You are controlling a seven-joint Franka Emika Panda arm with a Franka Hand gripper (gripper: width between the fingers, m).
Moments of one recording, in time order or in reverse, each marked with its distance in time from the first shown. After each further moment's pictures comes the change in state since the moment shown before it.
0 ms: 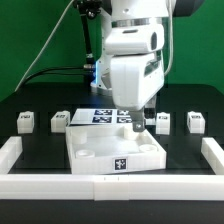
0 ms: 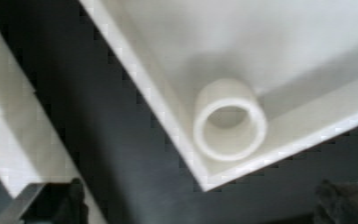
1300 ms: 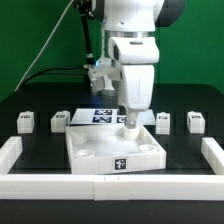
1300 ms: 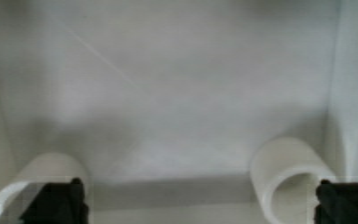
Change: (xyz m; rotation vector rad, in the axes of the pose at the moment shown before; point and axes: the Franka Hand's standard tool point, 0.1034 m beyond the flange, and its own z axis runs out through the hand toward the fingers) arm -0.062 -0.064 0.010 0.053 -0.064 -0.329
